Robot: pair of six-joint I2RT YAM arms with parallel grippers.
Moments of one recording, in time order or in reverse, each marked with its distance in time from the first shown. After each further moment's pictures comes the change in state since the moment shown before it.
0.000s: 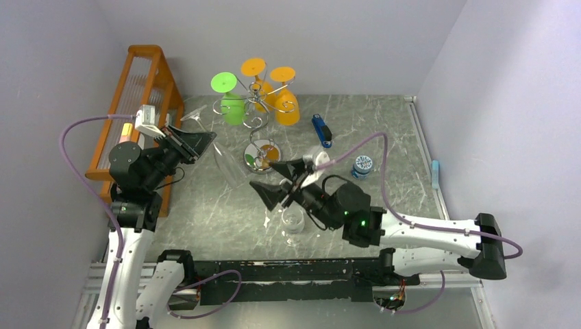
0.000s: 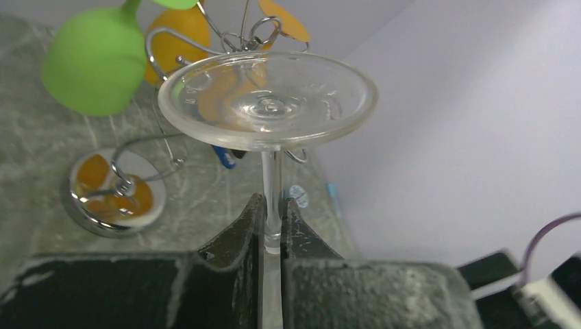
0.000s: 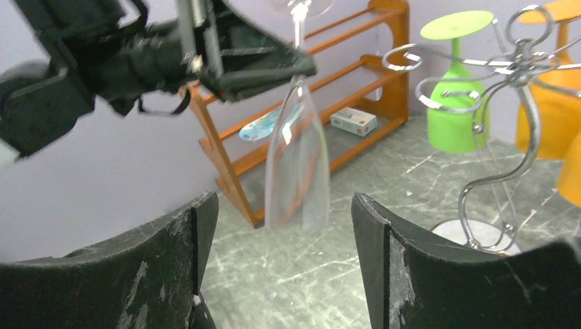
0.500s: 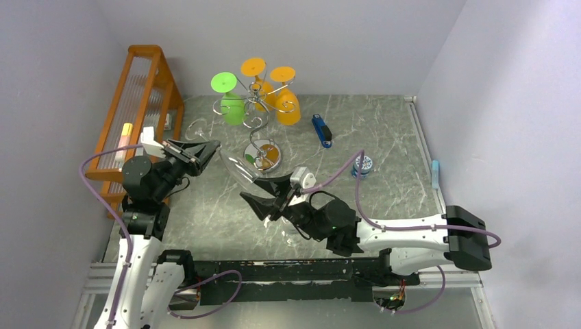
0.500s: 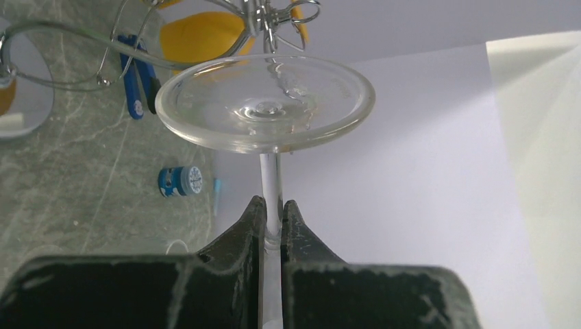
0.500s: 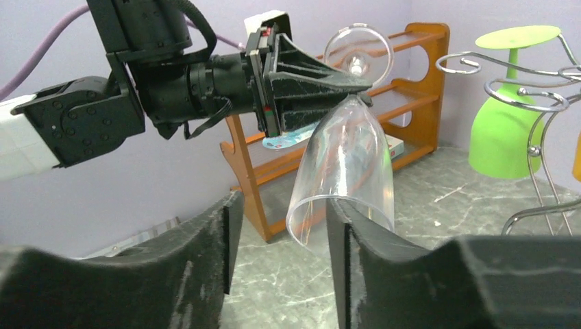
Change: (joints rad) left arm 0.000 -0.092 -0.210 0.091 -0.027 -0.566; right arm 0.032 0.183 -0.066 0.353 -0.052 -0.086
